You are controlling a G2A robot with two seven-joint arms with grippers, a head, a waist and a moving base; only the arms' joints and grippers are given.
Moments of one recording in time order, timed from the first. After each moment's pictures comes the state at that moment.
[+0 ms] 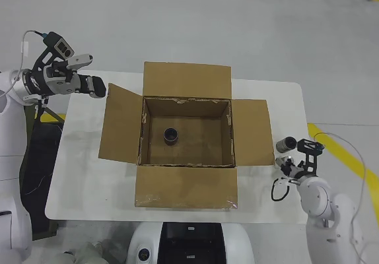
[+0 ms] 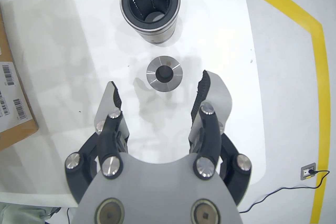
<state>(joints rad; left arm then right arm) 0.86 -0.88 -1.61 -1.32 -0.55 0.11 -1.47 -1.64 -1.40 1.66 -1.87 -1.22 0.16 0.88</state>
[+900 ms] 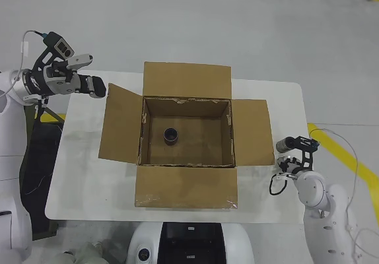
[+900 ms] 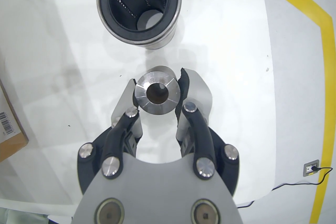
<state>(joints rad) 0.86 -0.88 -1.61 -1.32 -0.55 0.11 -1.47 -1.57 -1.38 1.64 -1.75 -1.19 0.16 0.88</state>
